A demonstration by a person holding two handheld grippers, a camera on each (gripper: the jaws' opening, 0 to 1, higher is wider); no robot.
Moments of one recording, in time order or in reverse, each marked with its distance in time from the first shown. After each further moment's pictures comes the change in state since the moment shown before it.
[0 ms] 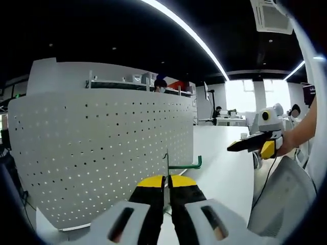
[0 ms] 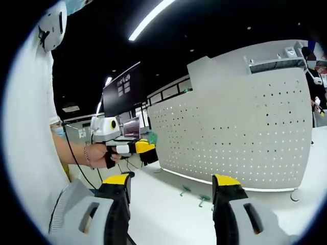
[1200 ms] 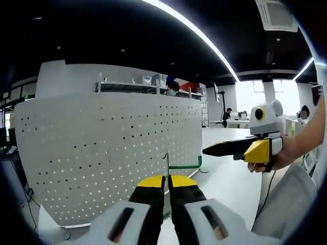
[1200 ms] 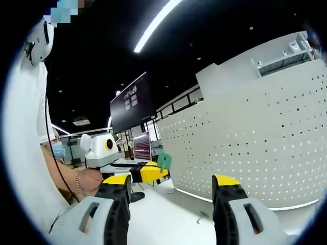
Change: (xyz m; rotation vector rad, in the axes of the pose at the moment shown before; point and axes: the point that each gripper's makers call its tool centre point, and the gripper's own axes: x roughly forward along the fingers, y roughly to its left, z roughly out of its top) left arm 0.006 0.001 0.008 -0.015 -0.014 0.093; right arm 0.079 0.018 0.030 0.062 -0.103 0.107
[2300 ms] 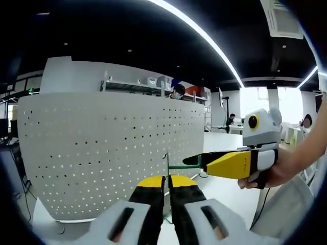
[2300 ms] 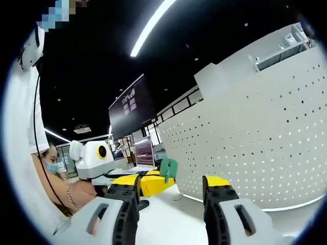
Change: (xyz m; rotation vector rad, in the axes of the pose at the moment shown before) left arm -0.001 -0.001 0.004 -0.064 -0.021 0.022; right arm 0.038 0.011 0.000 0.046 -0.018 0.006
